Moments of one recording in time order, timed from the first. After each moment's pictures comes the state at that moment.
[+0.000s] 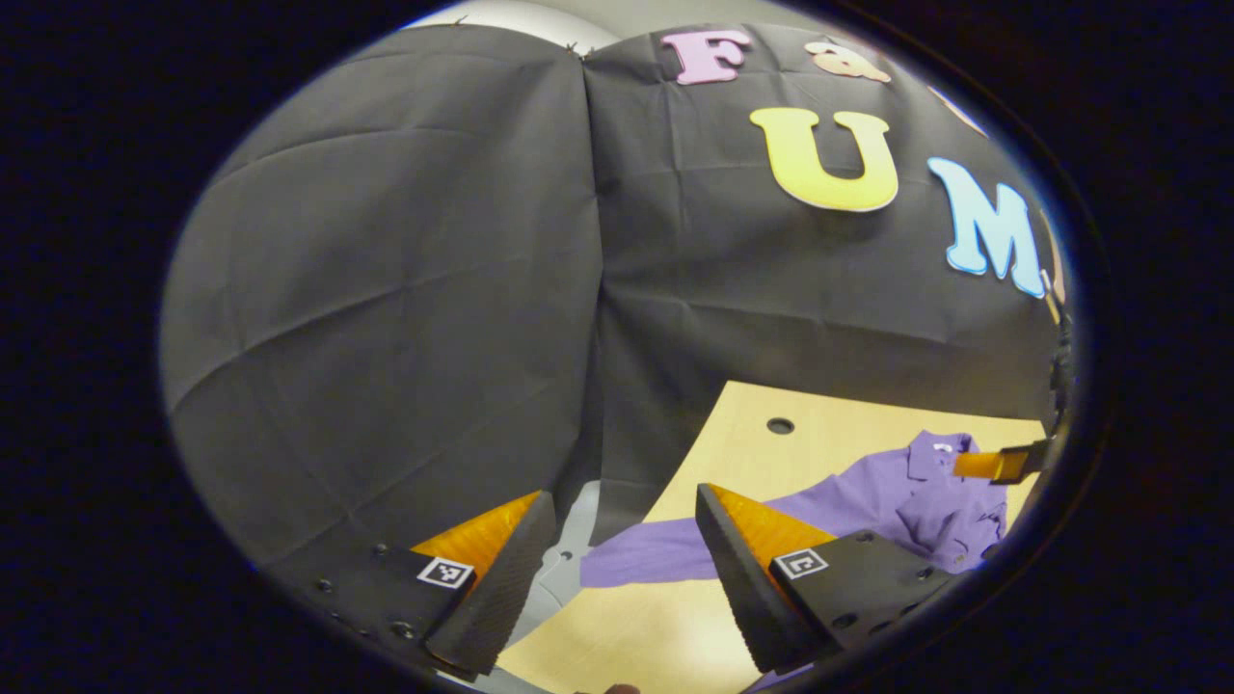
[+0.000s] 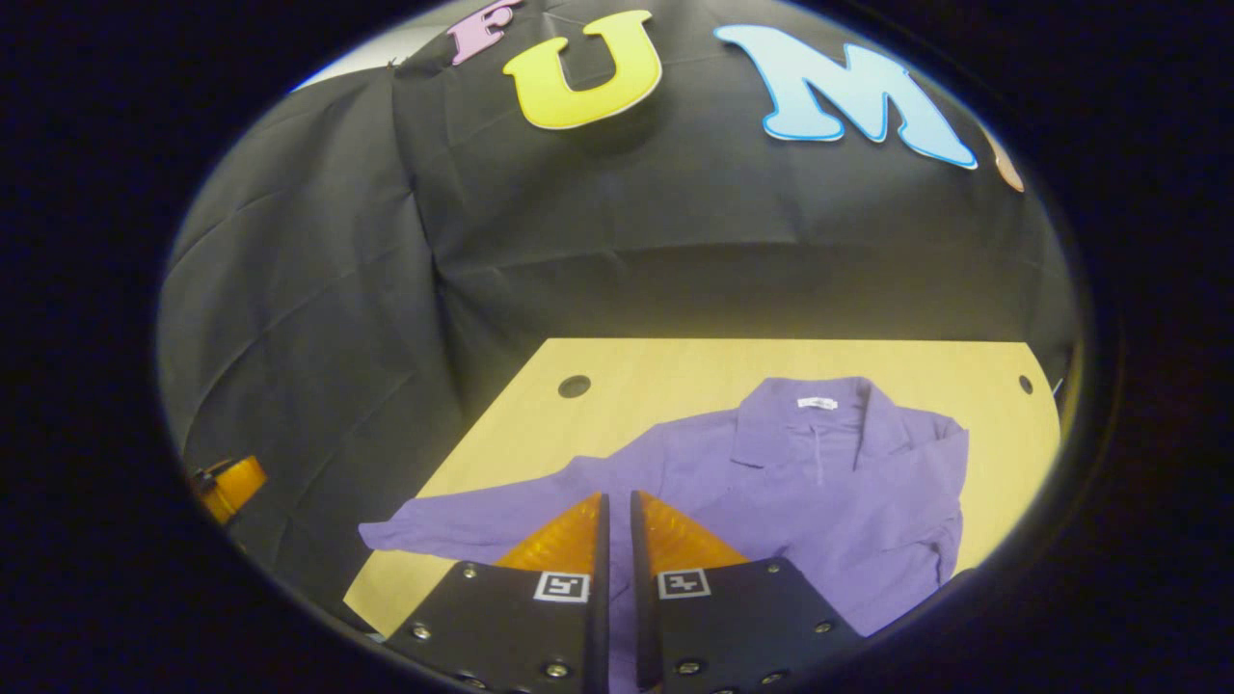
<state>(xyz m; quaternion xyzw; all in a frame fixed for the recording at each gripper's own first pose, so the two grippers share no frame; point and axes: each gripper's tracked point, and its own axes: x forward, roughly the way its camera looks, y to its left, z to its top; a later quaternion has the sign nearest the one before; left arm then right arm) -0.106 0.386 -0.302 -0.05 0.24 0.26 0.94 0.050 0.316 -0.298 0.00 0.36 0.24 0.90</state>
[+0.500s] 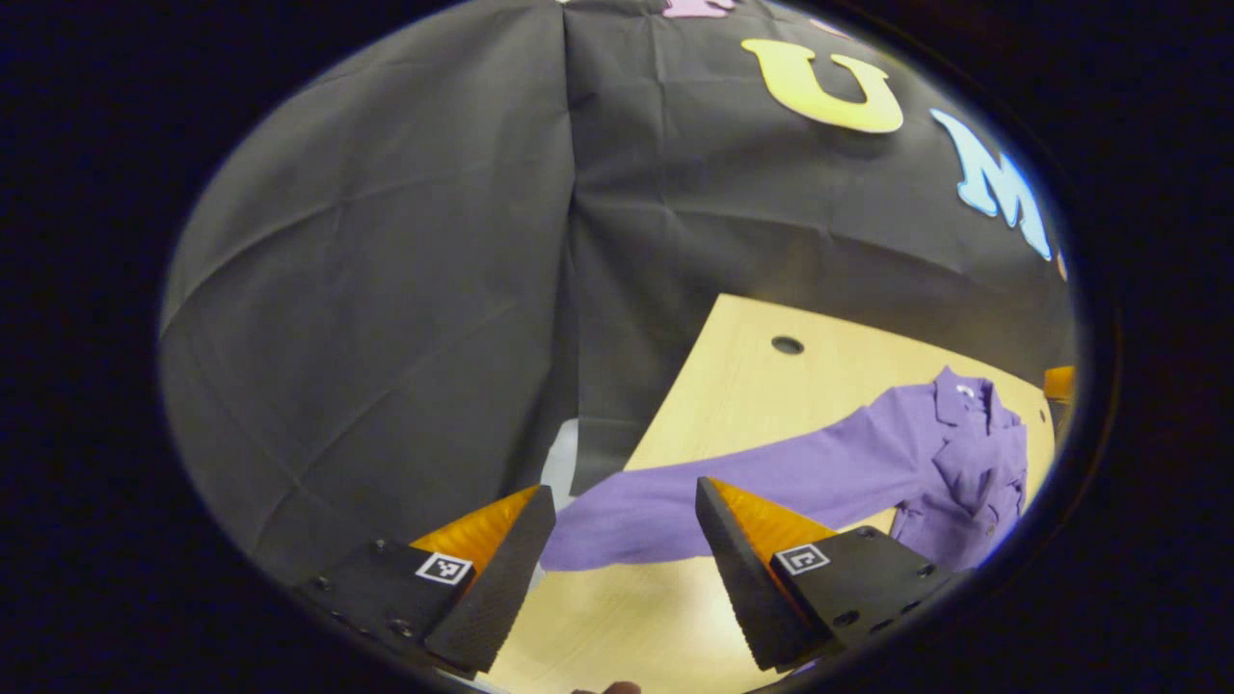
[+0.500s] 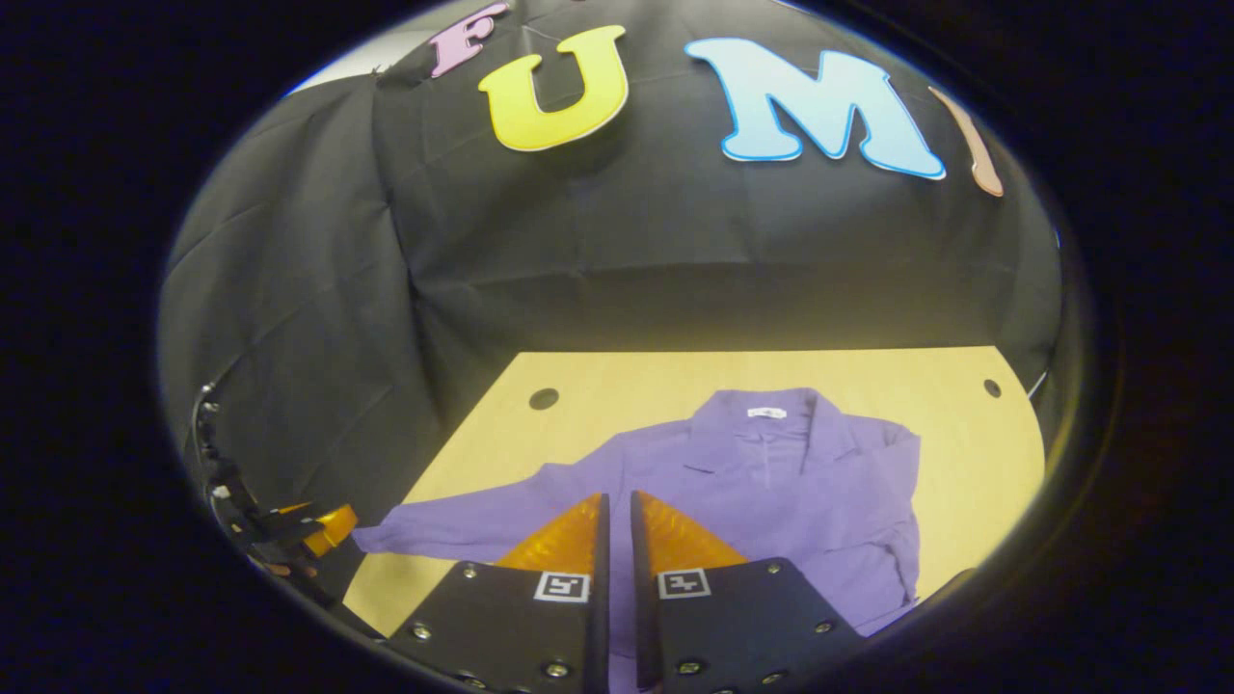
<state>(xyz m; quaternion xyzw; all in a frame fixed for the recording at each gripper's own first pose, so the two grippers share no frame) -0.064 0.393 -0.453 -0.08 0.34 0.22 0.91 0.050 0.272 -0.268 -0.01 0.35 0.20 0.92</state>
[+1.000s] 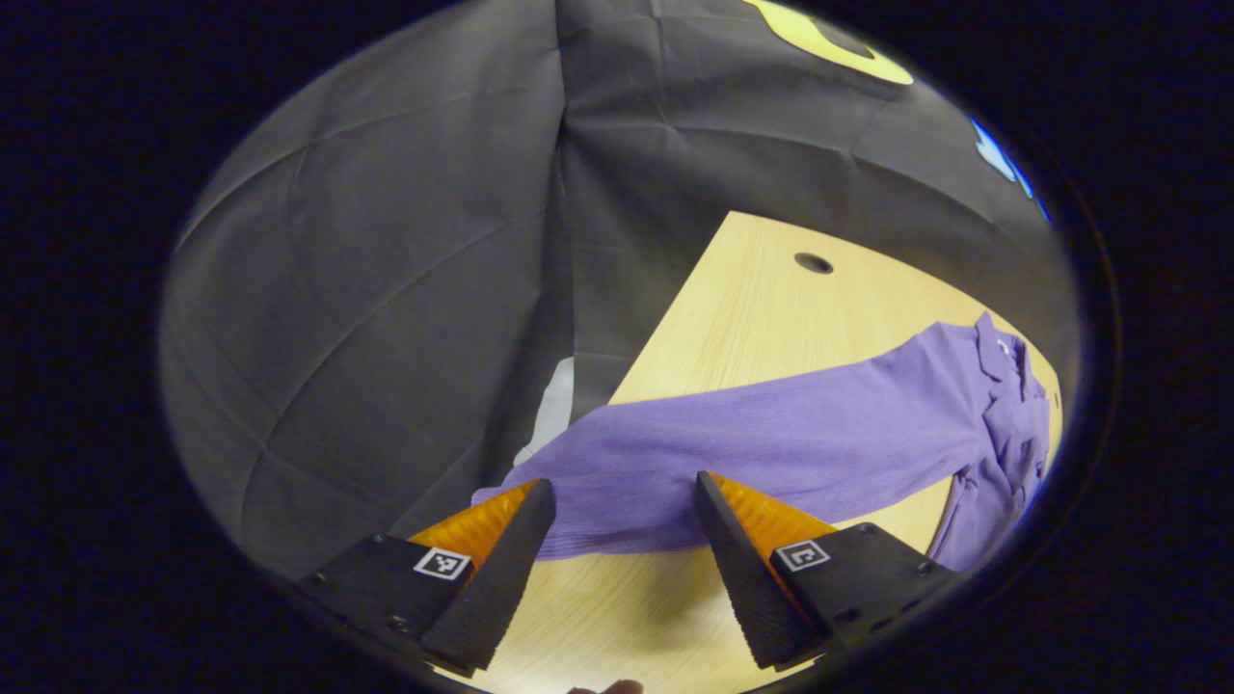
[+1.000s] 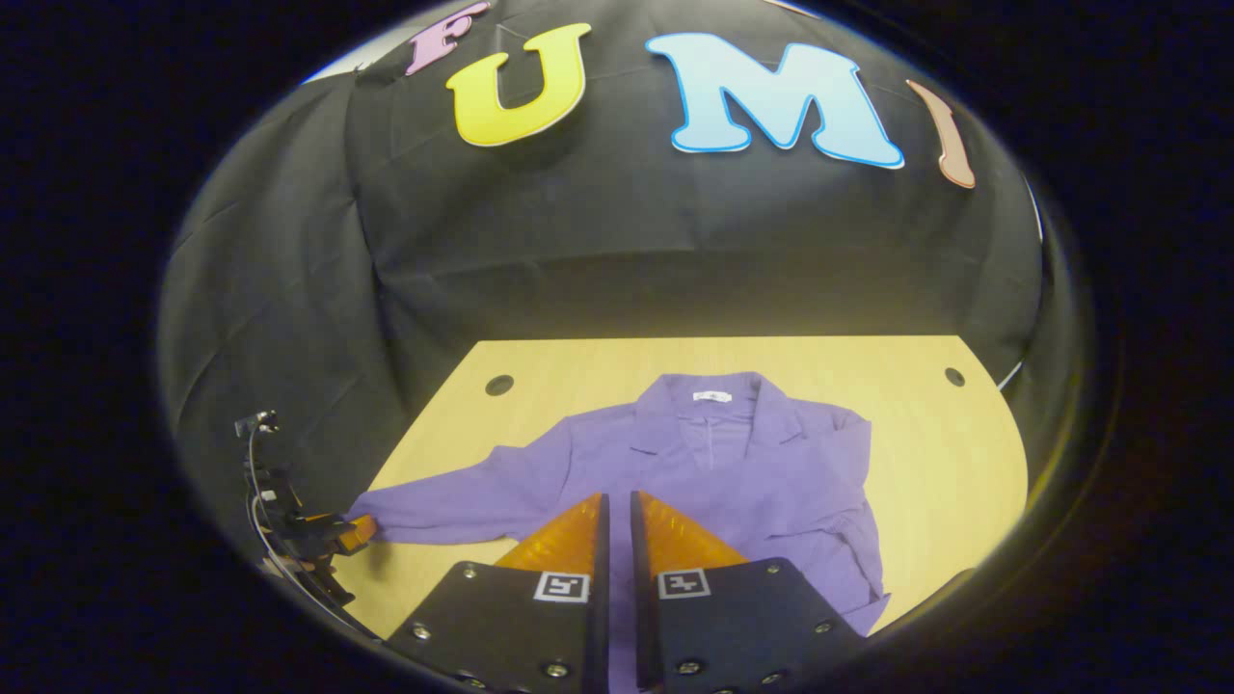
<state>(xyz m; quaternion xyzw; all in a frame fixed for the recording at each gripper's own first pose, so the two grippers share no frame) -0.059 0.388 -0.554 -0.10 0.43 0.23 0.87 0.044 0.229 -0.275 -0.02 0.37 0.16 0.92</state>
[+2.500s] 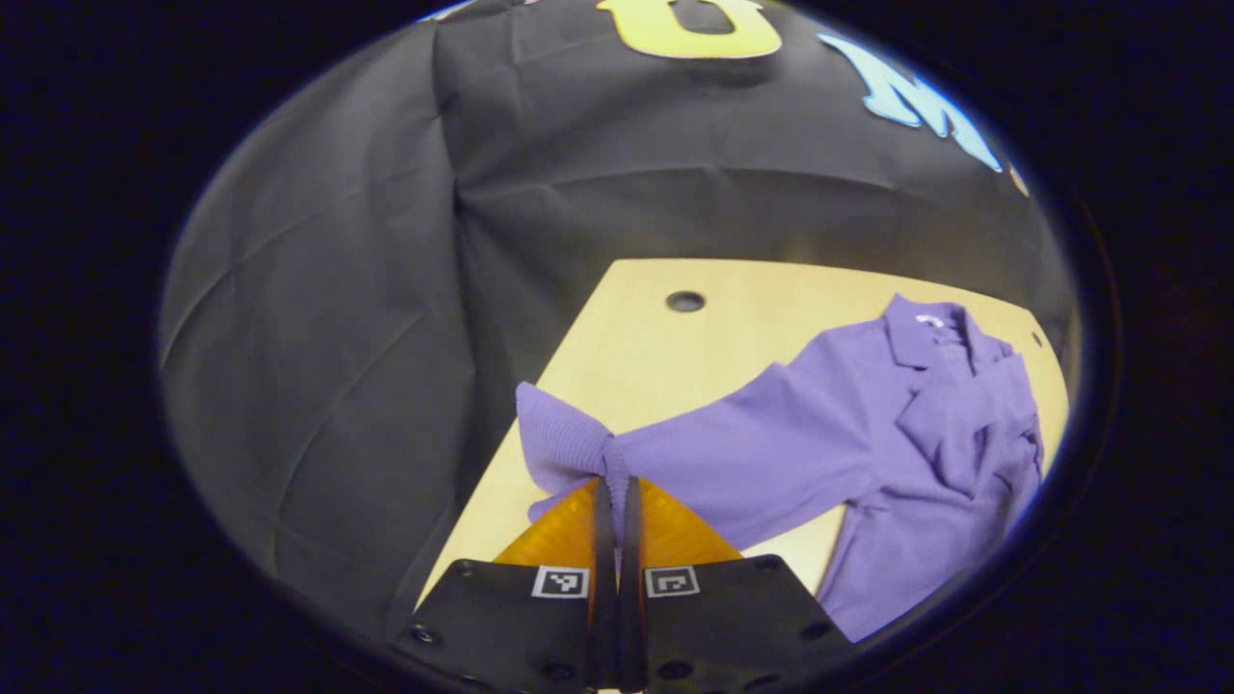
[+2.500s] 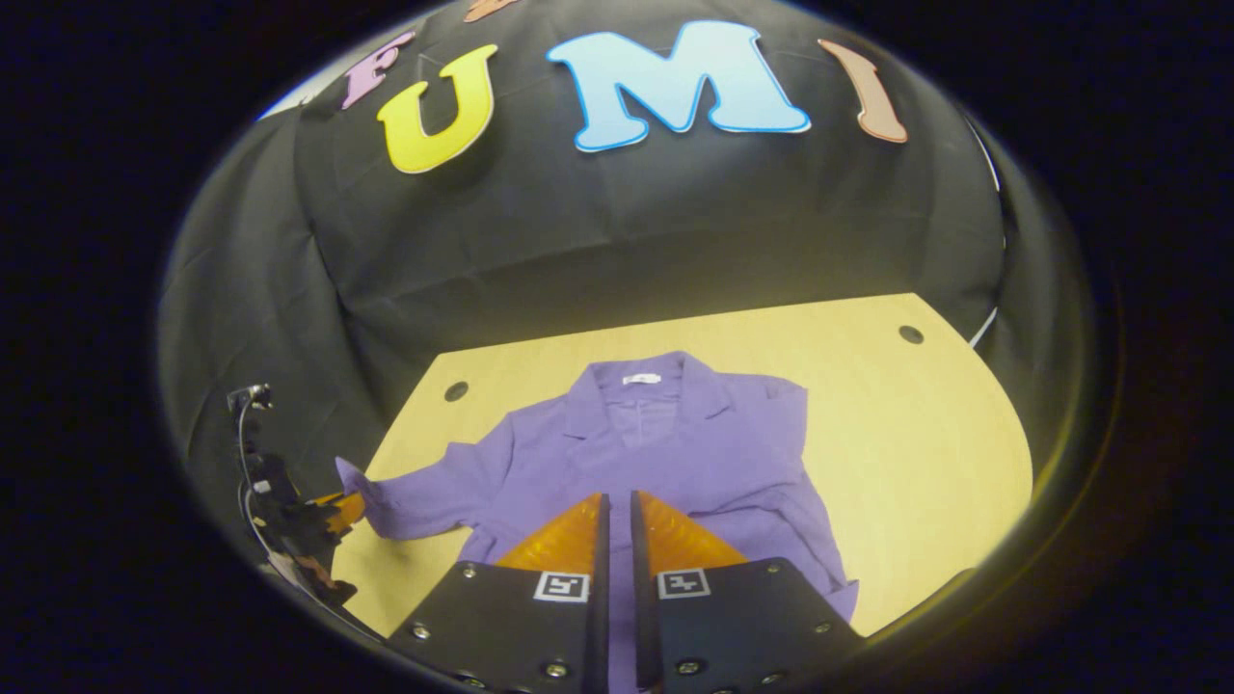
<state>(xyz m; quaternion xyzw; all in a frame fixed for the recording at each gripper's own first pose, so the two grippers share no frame) 0.021 0.253 -0.463 0.00 0.37 0.13 0.92 0.035 0.136 -0.272 0.03 0.38 0.11 0.92</state>
